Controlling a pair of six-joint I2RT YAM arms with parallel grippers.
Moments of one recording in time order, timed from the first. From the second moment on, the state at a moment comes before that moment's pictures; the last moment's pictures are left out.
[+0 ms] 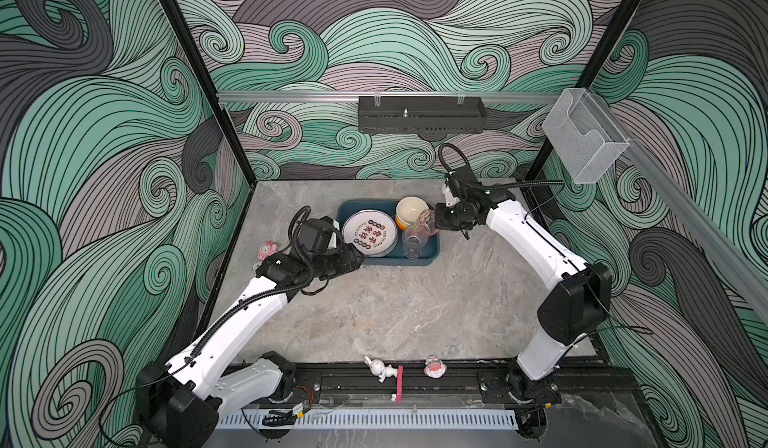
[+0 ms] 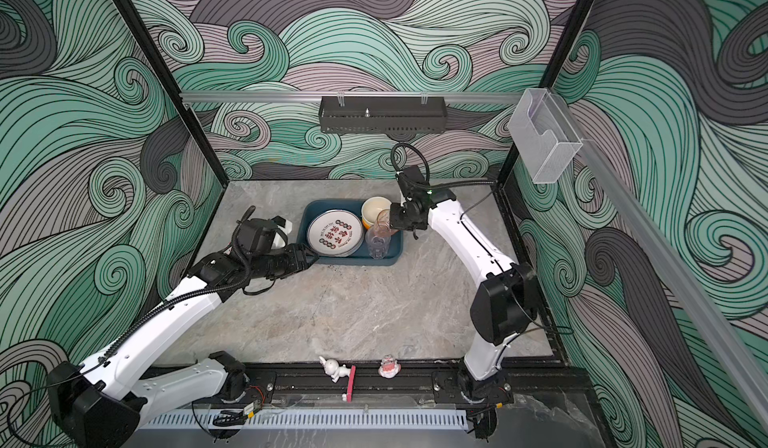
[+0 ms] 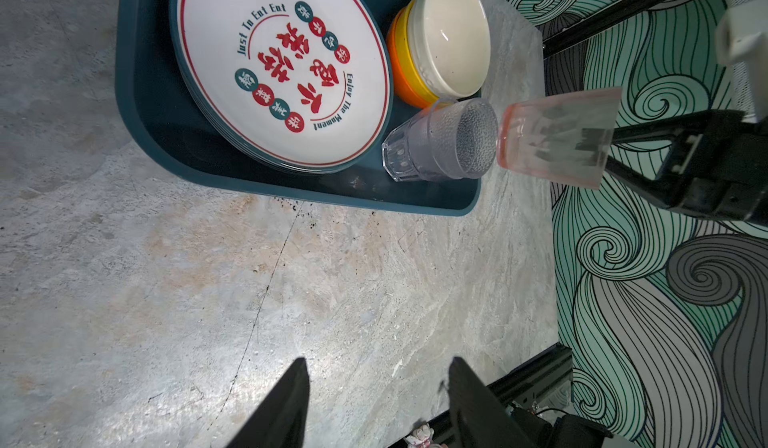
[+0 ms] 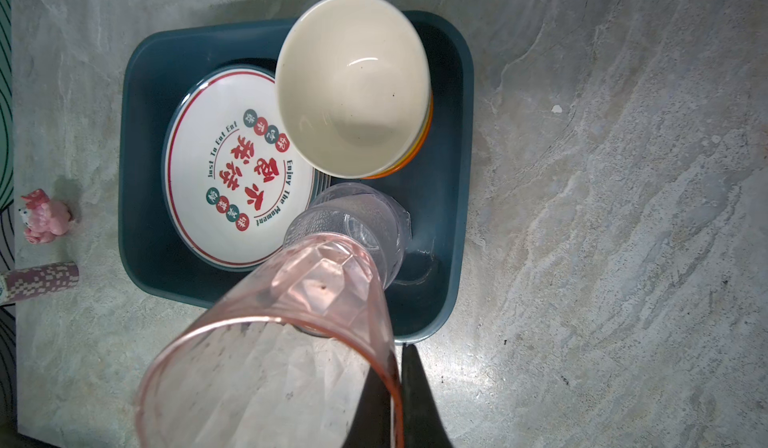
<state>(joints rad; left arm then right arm) -0.48 1.08 0.97 -0.66 0.22 -0.75 0.43 1.73 1.66 -0.99 -0.04 0.40</state>
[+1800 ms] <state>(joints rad) -0.44 1.06 0.92 -0.65 0.27 -0.77 0.52 1.91 1.74 -0.99 0.08 0.37</state>
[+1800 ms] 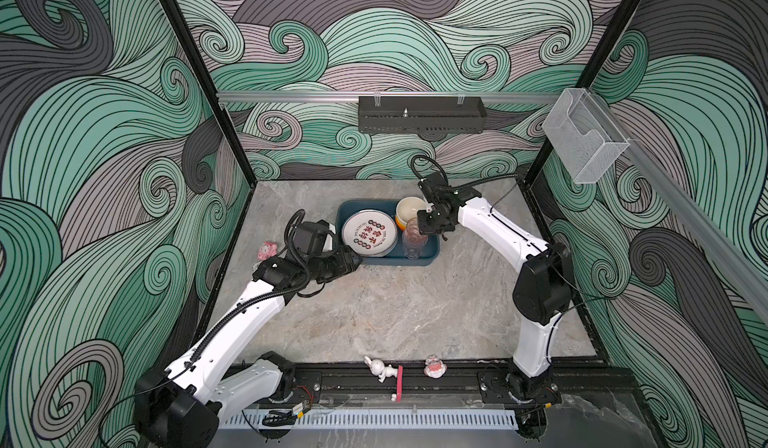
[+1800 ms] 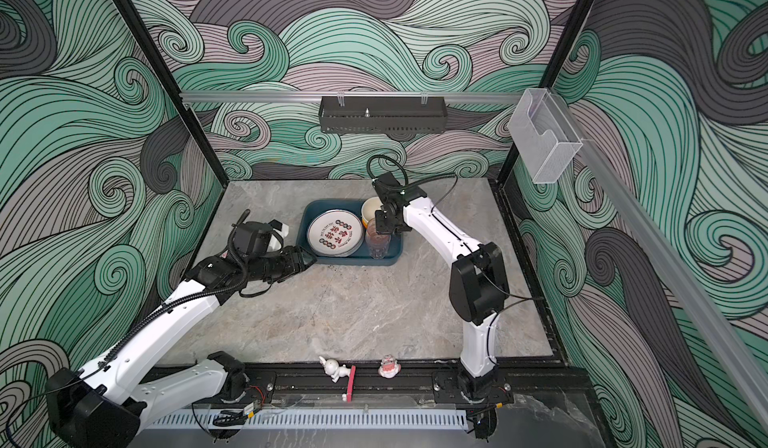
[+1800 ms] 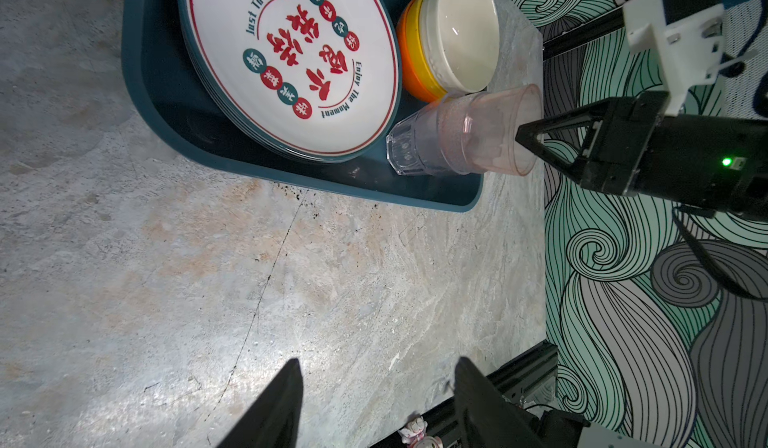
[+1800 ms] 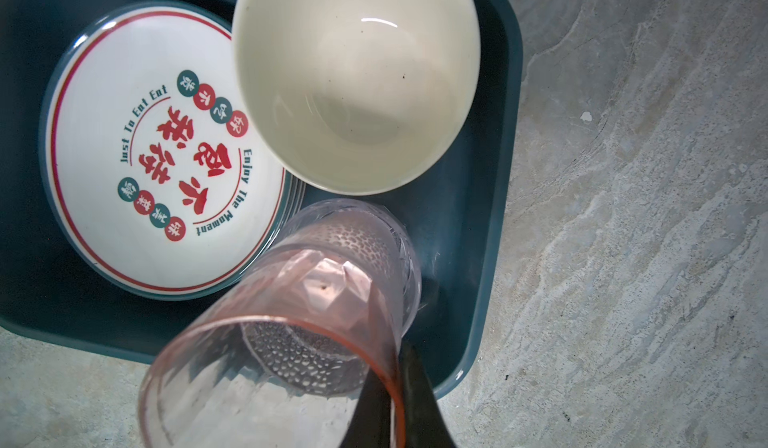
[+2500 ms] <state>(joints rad) -0.42 1.06 0.97 -0.69 0.27 -0.74 0.52 1.71 1.61 -0.91 0.06 0.37</state>
